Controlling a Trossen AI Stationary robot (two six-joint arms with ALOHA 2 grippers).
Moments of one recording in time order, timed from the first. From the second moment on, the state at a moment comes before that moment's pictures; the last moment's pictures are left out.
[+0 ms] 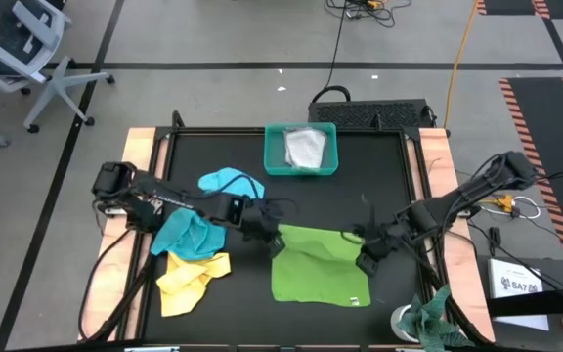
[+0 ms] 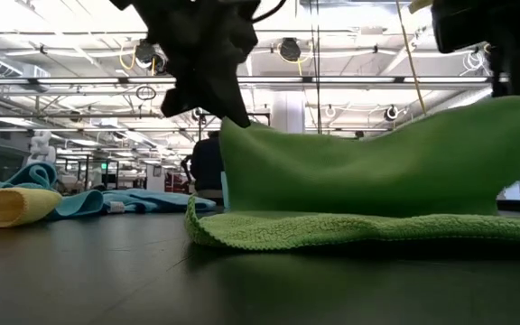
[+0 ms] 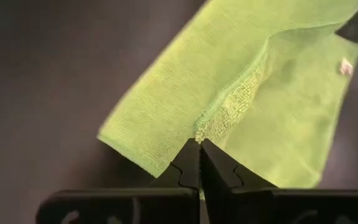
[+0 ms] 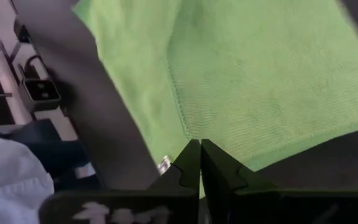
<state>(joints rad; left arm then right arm) -0.16 1.70 1.19 -0.42 -0.08 -0.72 0.47 1.16 0.76 -0.62 -0.05 1.18</state>
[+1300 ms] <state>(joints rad) -0.49 1.94 1.19 -0.16 -0.13 -1.20 0.79 1.46 0.76 -0.41 -0.08 1.37</state>
